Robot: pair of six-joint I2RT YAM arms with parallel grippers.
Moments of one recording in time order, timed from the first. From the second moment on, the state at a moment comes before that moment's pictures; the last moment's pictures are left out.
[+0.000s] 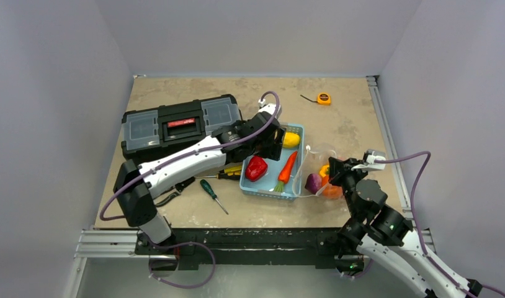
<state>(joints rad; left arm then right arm) -0.97 1.60 1.45 -0.62 -0.26 -0.55 0.80 0.26 0.50 -0.39 0.71 0.50</state>
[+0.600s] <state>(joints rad) -0.91 2.04 1.87 -0.73 -0.38 -0.46 0.80 0.26 0.50 -0.39 0.71 0.50</state>
